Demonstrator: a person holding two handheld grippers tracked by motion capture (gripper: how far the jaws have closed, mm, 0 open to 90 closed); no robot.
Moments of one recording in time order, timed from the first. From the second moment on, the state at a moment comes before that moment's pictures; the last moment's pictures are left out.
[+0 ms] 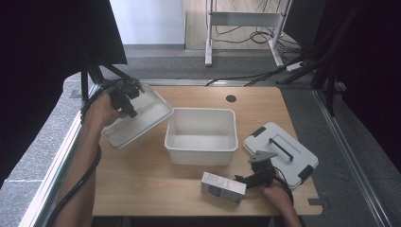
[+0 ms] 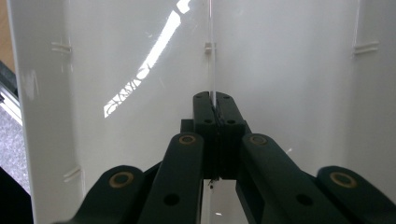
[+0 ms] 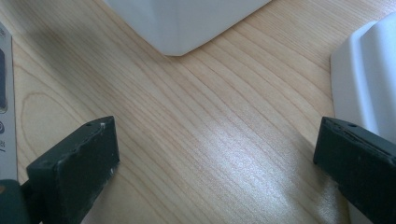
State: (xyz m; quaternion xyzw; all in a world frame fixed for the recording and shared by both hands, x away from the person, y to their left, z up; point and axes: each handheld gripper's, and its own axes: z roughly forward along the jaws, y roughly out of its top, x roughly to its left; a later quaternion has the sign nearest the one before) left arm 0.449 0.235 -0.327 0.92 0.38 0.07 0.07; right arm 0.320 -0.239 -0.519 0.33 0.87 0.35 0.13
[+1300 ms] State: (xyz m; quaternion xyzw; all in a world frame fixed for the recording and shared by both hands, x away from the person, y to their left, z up) left arm 0.417 0.277 -0.471 0.91 0.40 0.06 0.07; right arm 0.320 -0.239 -0.519 0.33 0.87 0.35 0.13
